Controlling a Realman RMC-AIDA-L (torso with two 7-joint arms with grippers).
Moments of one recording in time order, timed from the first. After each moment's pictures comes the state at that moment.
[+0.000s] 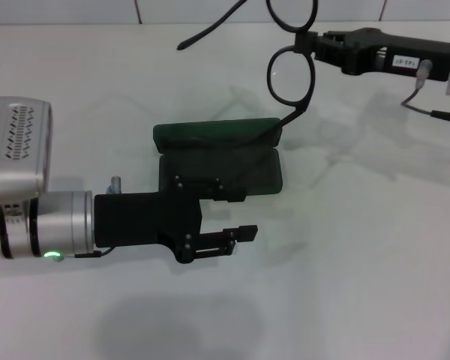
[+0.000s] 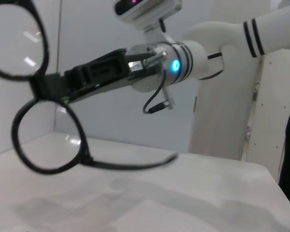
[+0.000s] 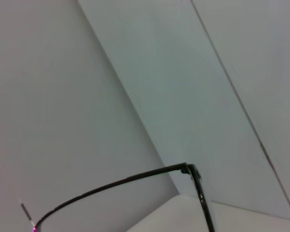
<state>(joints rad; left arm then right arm) -0.53 -2.09 0.80 0.41 1.91 1.64 -0.97 0.77 2.02 -0.86 -0.50 -1.63 -1.39 1.63</state>
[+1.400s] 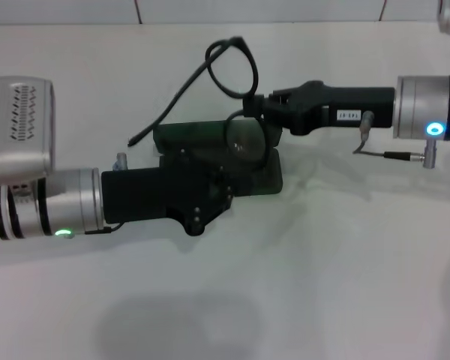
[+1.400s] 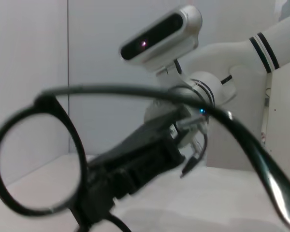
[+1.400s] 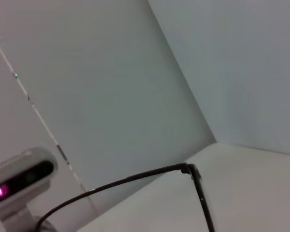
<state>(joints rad) -0.56 -2.09 0.80 0.40 1.85 1.61 -0.93 0.84 2.03 -1.11 -0.34 -1.52 -1.34 1.52</state>
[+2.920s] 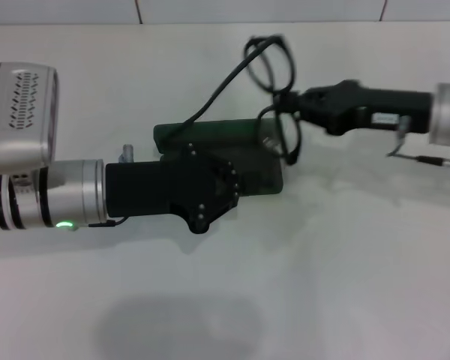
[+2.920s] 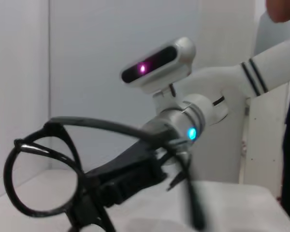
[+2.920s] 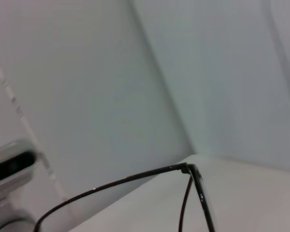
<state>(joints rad) -0.59 -2.08 0.81 0.40 1.84 1.65 -0.95 0.72 2.01 -1.13 -0.44 -1.46 -1.34 1.50</state>
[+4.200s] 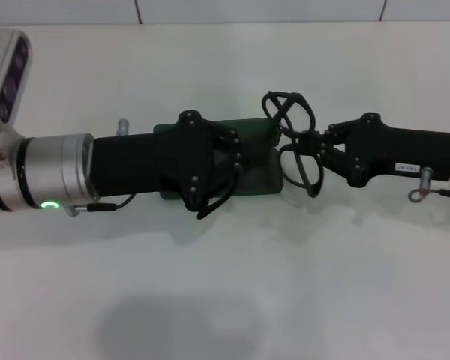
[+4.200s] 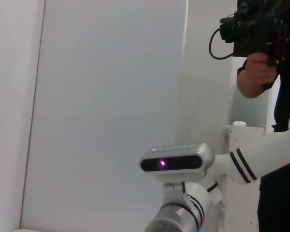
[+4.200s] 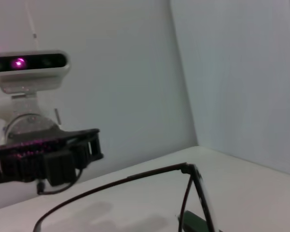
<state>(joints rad) -0.62 -2.07 0.80 0.40 1.73 1.81 -1.04 0.62 2.02 -1.08 -0.44 -1.55 -1.42 1.18</state>
